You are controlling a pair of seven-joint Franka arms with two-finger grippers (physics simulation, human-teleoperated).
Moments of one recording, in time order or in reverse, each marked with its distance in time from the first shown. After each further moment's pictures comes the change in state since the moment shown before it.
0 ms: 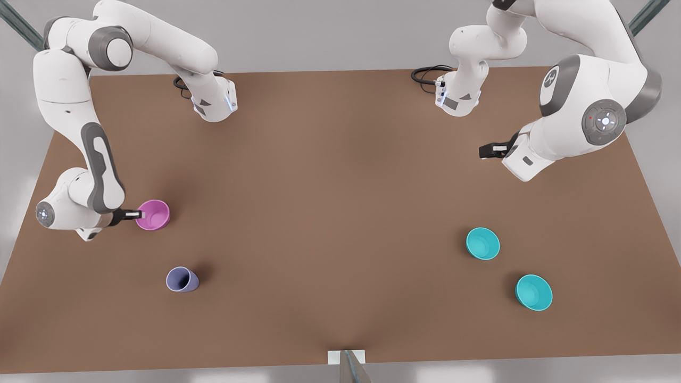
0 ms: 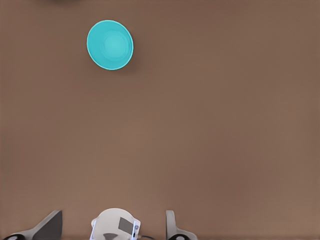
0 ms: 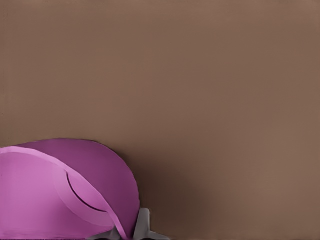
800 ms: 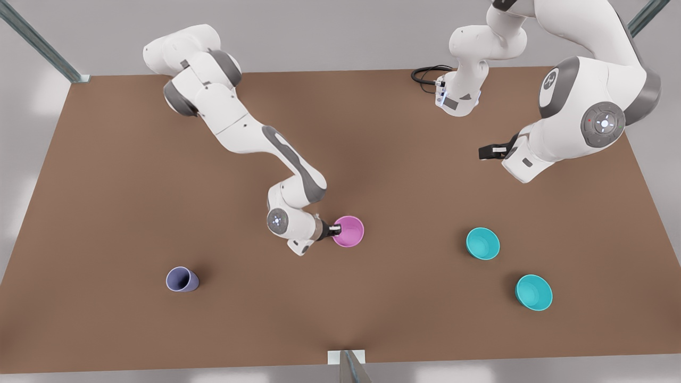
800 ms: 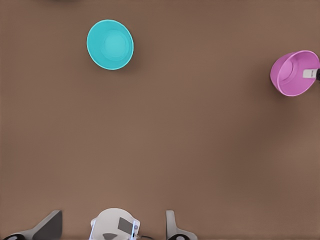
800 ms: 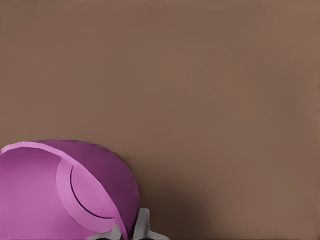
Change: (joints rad) left arm 0.000 0.006 0.000 0.002 0.000 0.002 -0.004; right arm 1.028 0.380 0.010 0.534 0.471 0.310 0.616
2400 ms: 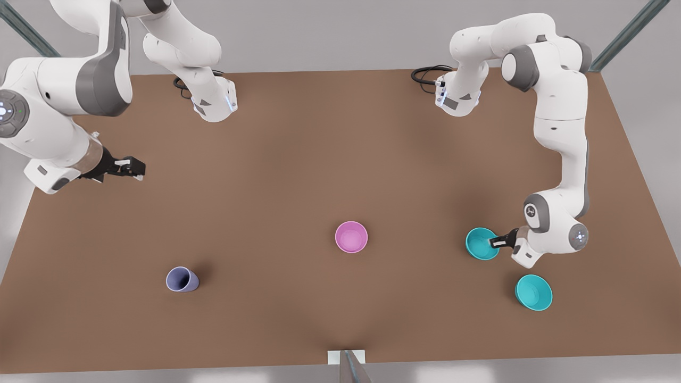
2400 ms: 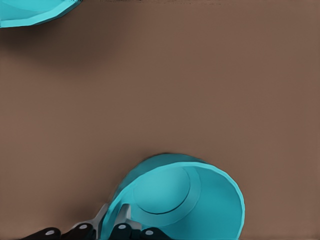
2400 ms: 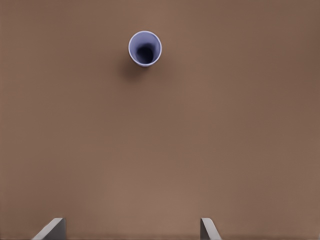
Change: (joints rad) left arm 0.147 0.516 0.158 -0.294 -0.195 0.902 0.271; right arm -0.564 -0.795 -0.039 -0.031 -0.577 -1.010 -0.252
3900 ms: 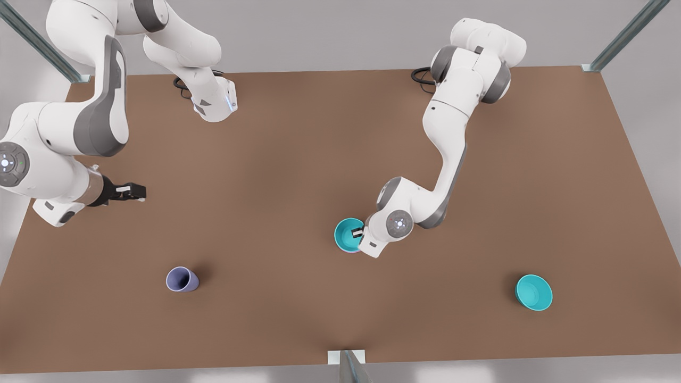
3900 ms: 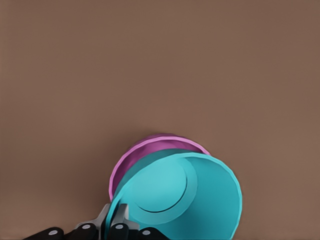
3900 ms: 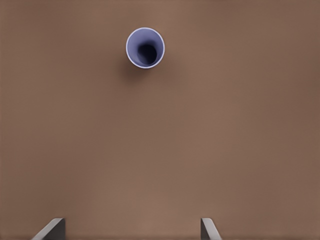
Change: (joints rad) left arm -0.647 0.179 -0.020 0.446 -0.027 -0.139 -0.759; right arm -0.031 0.135 -0.017 0.034 0.026 0.048 -0.073
